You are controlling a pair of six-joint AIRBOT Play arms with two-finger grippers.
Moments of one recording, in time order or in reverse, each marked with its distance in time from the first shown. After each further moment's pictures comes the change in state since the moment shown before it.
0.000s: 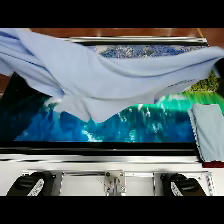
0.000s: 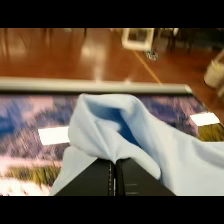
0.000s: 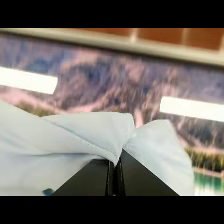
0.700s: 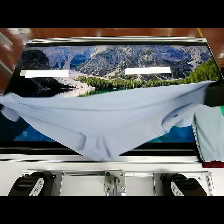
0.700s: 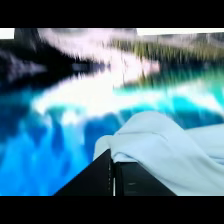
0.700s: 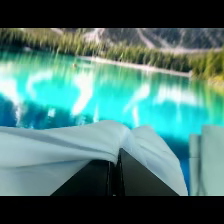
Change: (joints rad) left arm 0.068 0.103 -0.248 0.341 -0.385 -0.056; right arm -0.003 -0.149 -0.021 -0.180 0.303 0.032
